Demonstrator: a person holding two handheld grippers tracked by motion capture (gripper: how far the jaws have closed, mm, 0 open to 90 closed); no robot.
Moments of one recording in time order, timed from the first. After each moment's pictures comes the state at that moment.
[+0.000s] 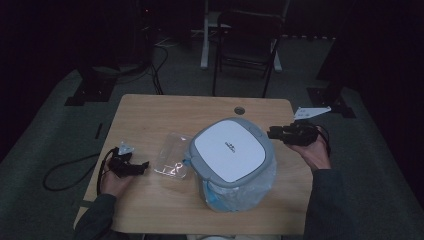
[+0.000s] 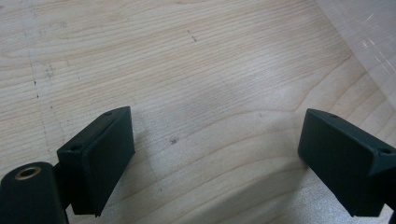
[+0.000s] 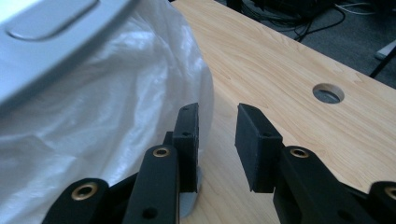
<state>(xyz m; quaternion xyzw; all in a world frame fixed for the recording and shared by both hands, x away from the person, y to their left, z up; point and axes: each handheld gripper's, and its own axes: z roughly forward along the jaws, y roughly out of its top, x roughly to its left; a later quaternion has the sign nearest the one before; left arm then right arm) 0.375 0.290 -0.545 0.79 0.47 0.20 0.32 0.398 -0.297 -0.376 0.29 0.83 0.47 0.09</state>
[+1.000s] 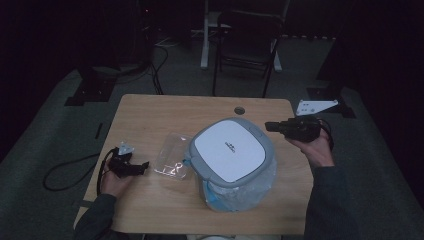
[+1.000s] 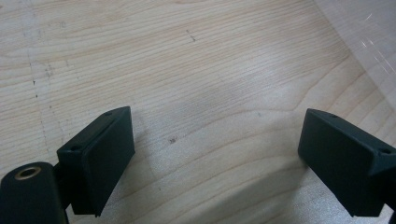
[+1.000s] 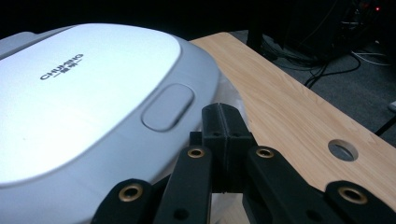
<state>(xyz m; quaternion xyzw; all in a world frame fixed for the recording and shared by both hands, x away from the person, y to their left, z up) 0.375 0.290 -0.545 0.79 0.47 0.20 0.32 0.378 -0.278 -0.329 0.21 0.83 0.51 0.10</state>
